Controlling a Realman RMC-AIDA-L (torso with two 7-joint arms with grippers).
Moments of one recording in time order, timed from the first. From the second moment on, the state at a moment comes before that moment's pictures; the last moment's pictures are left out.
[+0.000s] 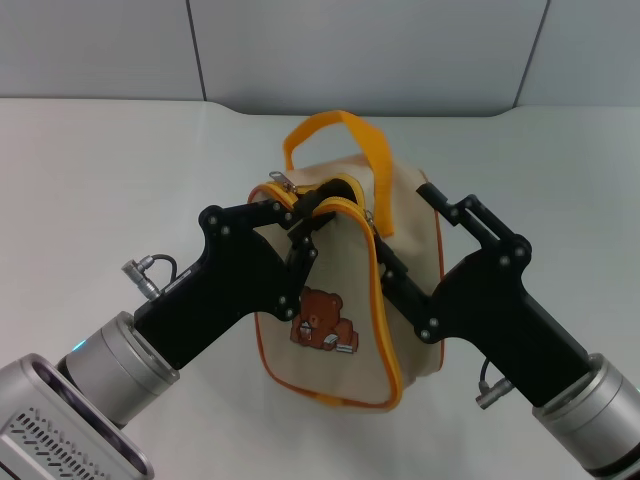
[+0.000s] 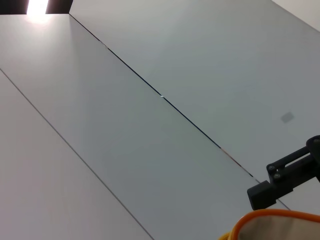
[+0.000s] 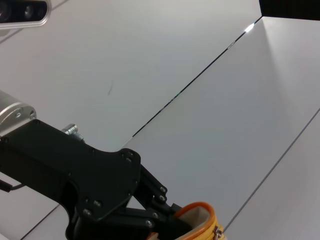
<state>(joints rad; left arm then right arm) -0.46 -2.08 -0.46 -0.23 2.60 1.59 0.48 0.44 2.09 -0.13 0.38 -1.91 -1.65 -0.78</state>
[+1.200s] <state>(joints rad) -0.47 -2.08 -0.46 -0.23 2.59 1.59 0.48 0.21 2.09 -0.19 0.41 -1.91 -1.55 -0.83</state>
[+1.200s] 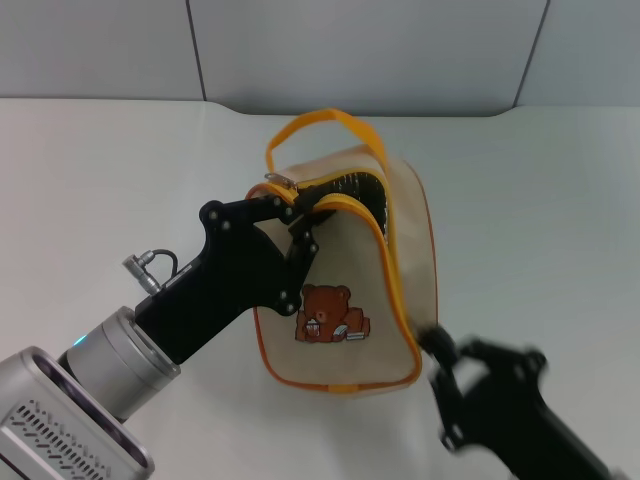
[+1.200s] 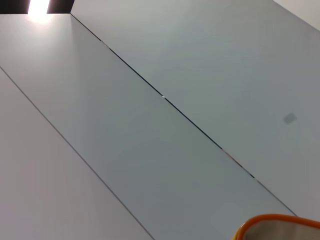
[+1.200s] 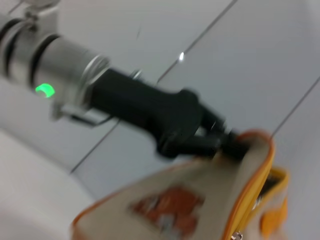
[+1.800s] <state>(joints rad) -0.46 -2.08 -0.47 -0.23 2.59 1.56 0.33 0.11 2.09 -0.18 0.37 -1.90 -1.74 -0.70</state>
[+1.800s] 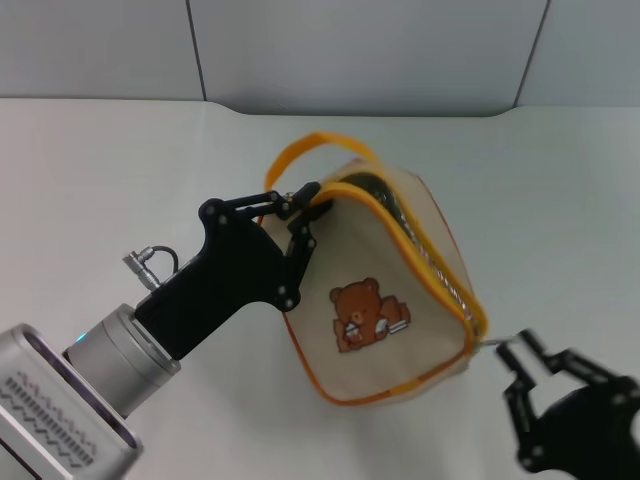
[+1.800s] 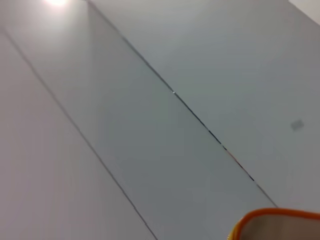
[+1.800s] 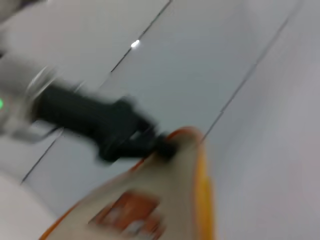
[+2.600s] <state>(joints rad) -0.41 -2.01 -0.44 -0.31 2.73 1.49 -0.18 0.33 2.06 -0.40 -0.39 -1.91 -2.00 0.80</state>
